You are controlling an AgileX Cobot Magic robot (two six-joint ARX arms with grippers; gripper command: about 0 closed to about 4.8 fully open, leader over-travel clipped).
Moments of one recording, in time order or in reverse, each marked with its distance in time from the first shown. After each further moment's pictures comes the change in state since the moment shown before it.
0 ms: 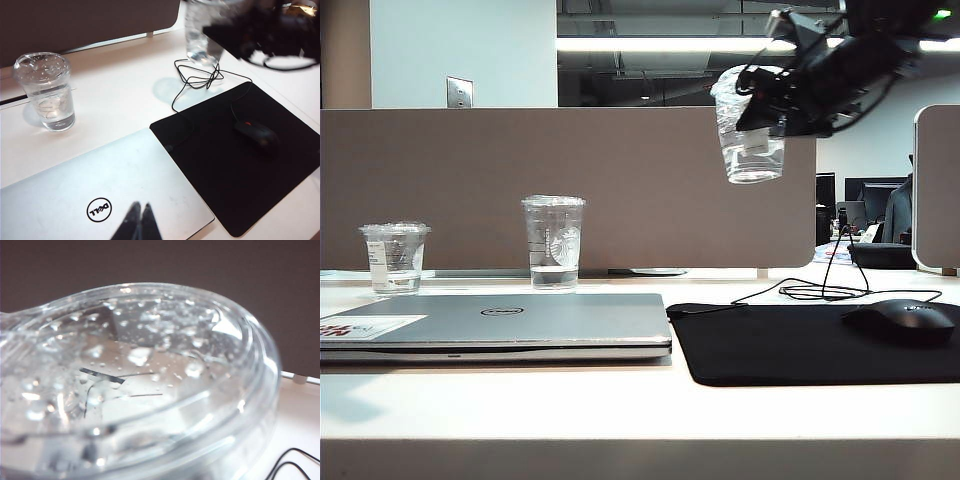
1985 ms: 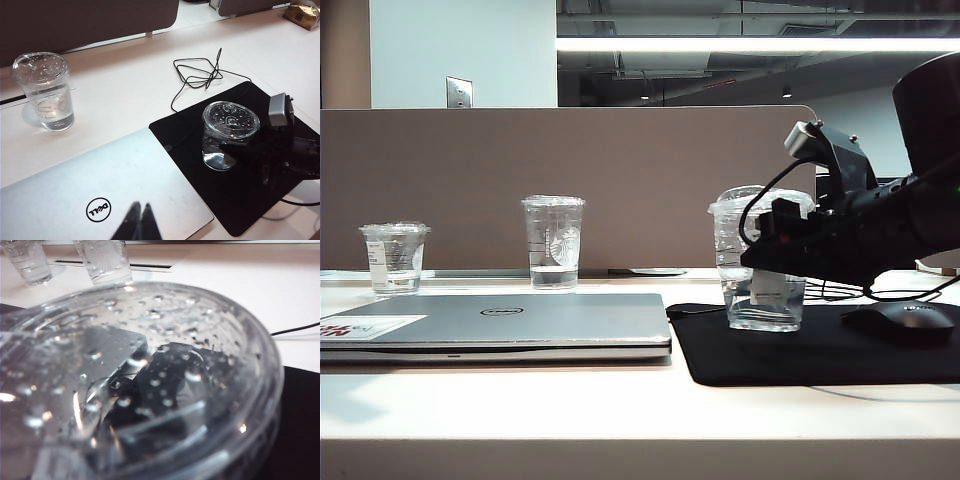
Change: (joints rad) left arm 0.000 0.000 0.000 0.000 0.000 0.000; right arm 0.126 0.008 -0.717 0.630 0.040 0.056
